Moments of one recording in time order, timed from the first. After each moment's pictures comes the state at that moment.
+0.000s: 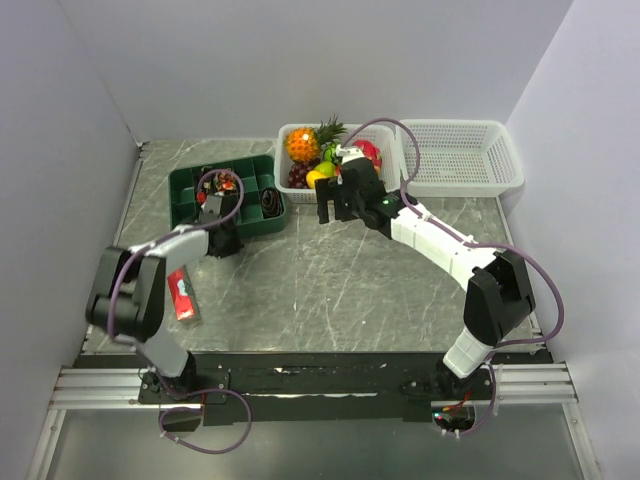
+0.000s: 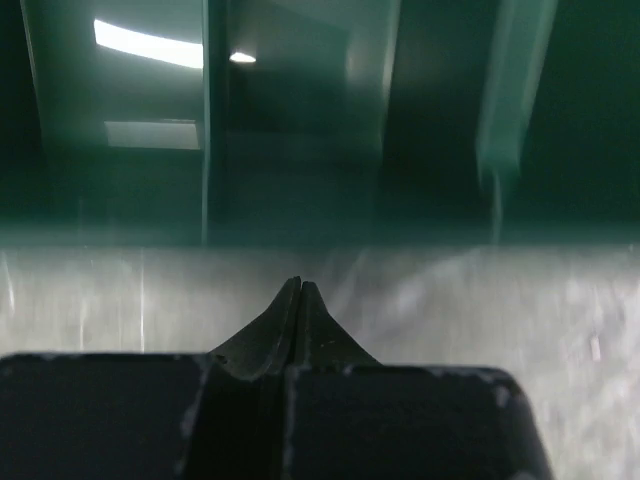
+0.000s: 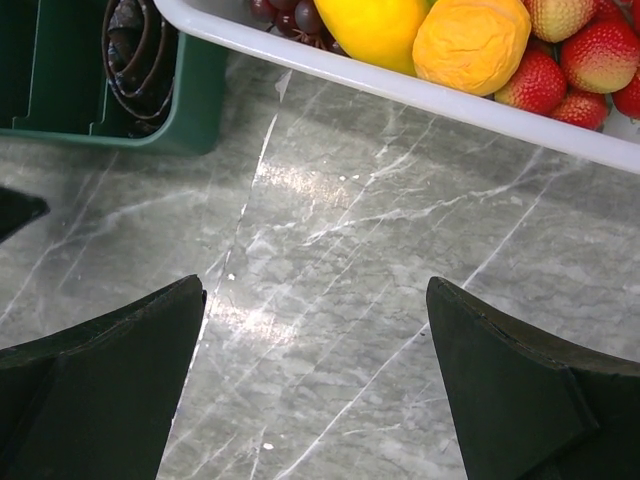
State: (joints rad) left arm -0.24 1.57 0.87 -0.26 -0.10 -0.55; right arm 0.61 1.64 1.36 -0.38 0.14 0.29
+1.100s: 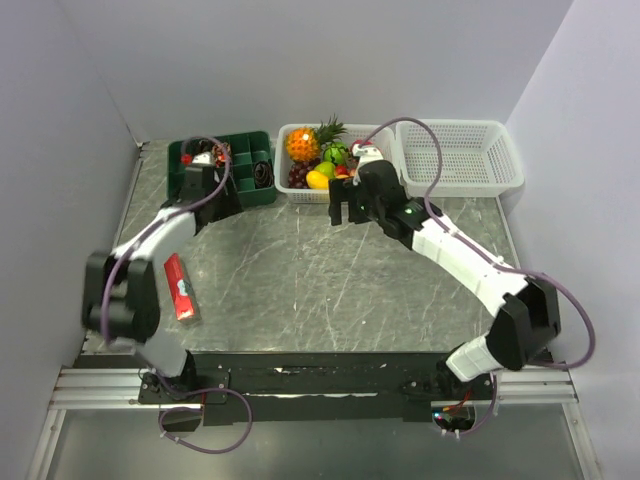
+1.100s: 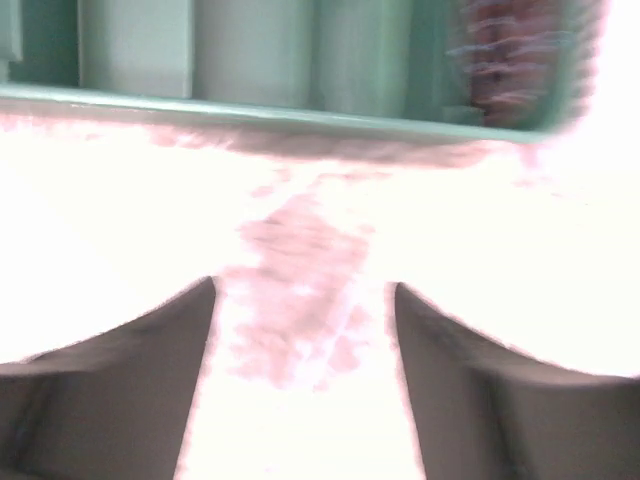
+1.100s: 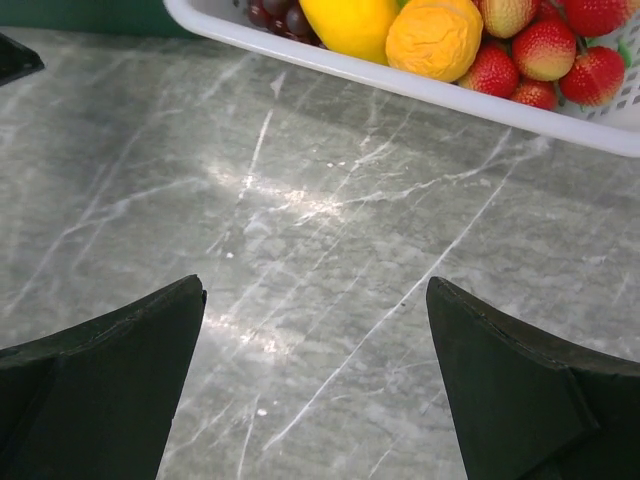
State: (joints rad) left arm -0.14 1.69 1.15 -0.24 -0.08 -0.44; right arm 0.60 1.49 1.29 -0.41 0.14 0.28
